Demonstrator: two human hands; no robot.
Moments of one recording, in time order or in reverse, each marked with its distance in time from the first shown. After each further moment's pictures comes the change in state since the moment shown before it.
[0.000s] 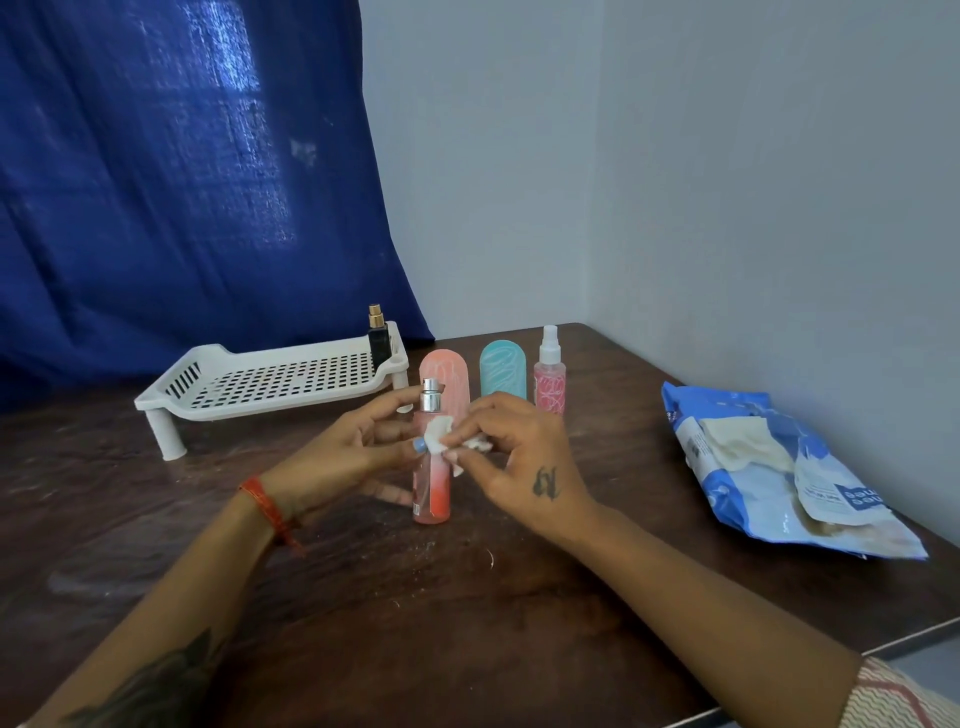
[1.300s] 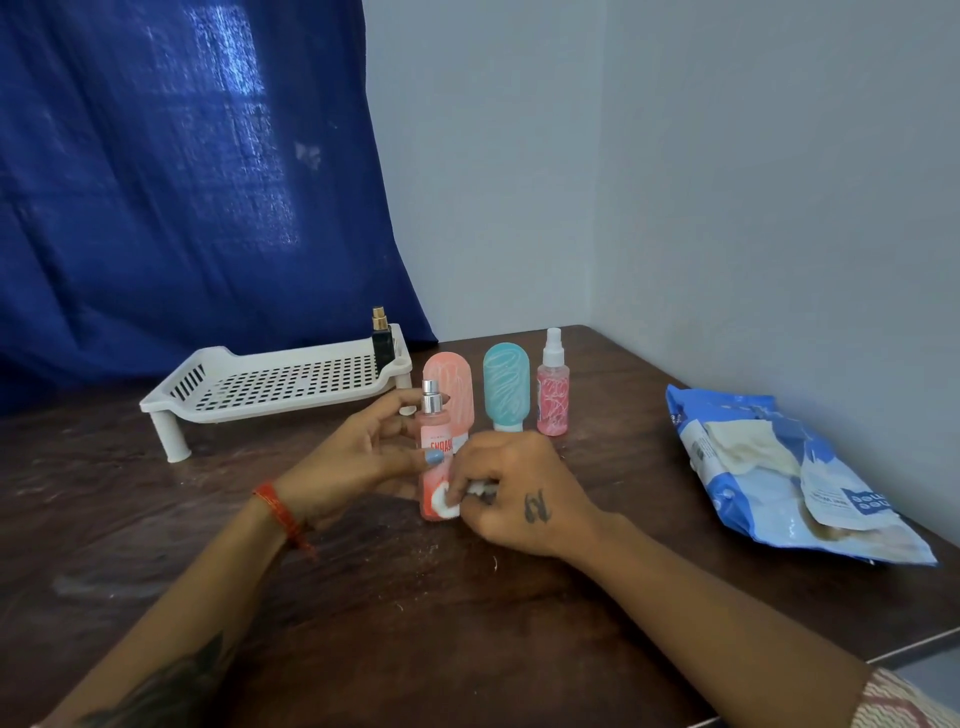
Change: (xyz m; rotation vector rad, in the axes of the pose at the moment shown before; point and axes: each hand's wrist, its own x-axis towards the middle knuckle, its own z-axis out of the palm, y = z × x) left_hand -0.001 0.003 0.013 0.026 0.087 0.093; right_hand -0.005 -0.008 -0.005 -0.113 -0.287 -0.061
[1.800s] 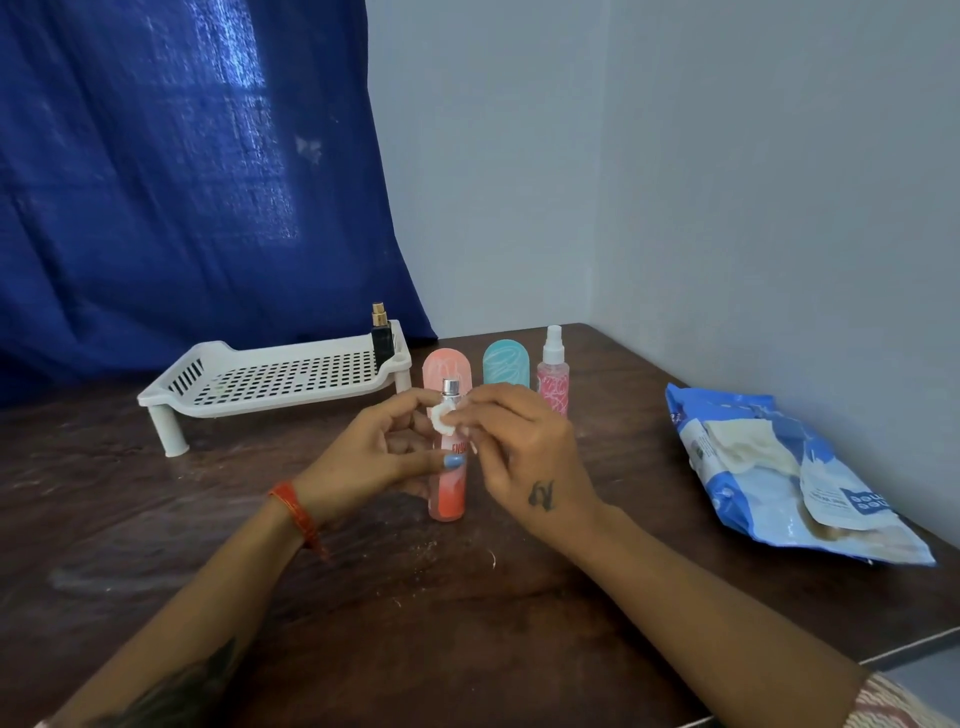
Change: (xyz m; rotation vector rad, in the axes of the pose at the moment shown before) left_hand -0.001 0.005 0.012 0.115 0.035 0.056; right_hand 0.006 0.001 0.000 -0.186 0.379 -0.041
